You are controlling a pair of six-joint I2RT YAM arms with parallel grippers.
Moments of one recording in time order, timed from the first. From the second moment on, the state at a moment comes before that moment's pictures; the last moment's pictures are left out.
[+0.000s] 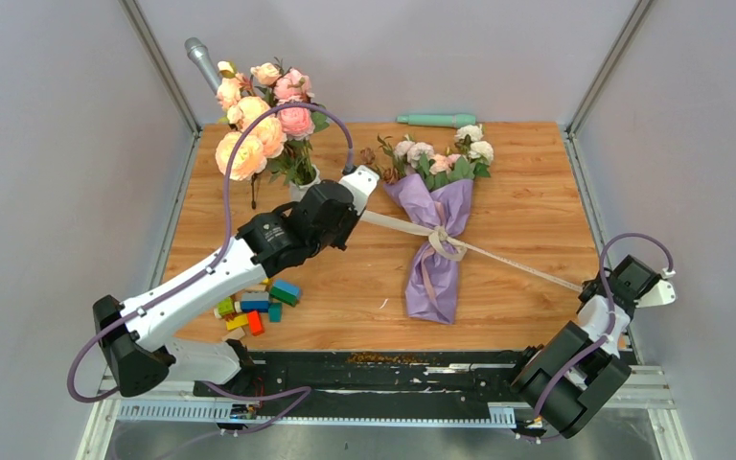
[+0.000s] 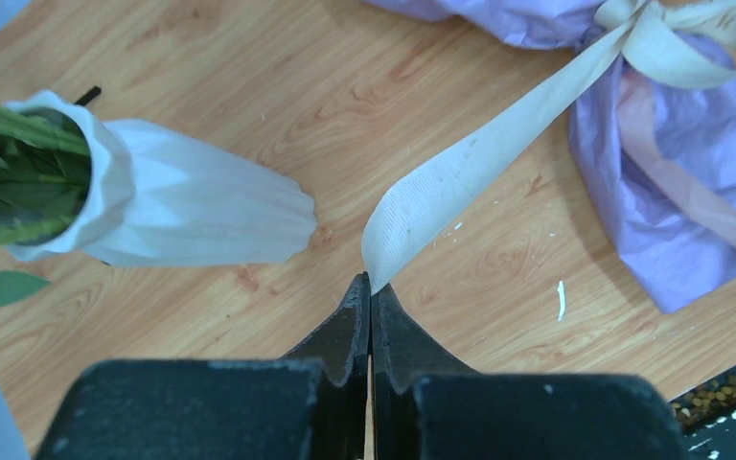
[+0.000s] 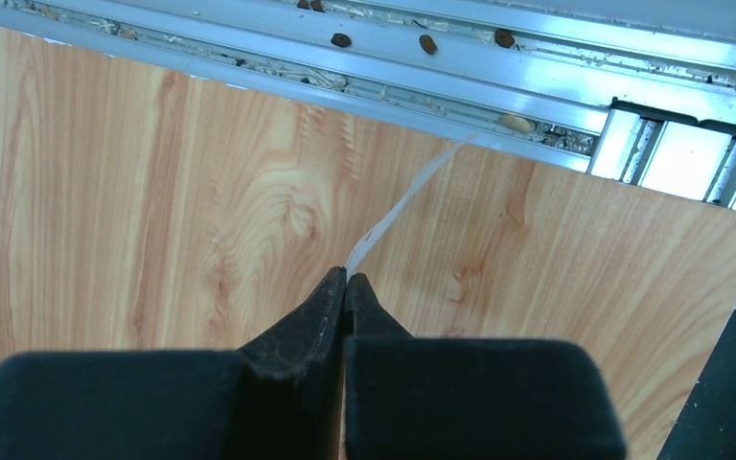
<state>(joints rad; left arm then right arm) -0.90 1.25 1.23 -0.64 -0.38 -0.05 -0.79 1.06 0.44 -0.14 0.08 0.62</state>
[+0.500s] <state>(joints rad) -0.90 1.34 1.45 -0.71 -0.31 -0.01 -0.80 1.09 0.43 -0.14 0.09 0.63</state>
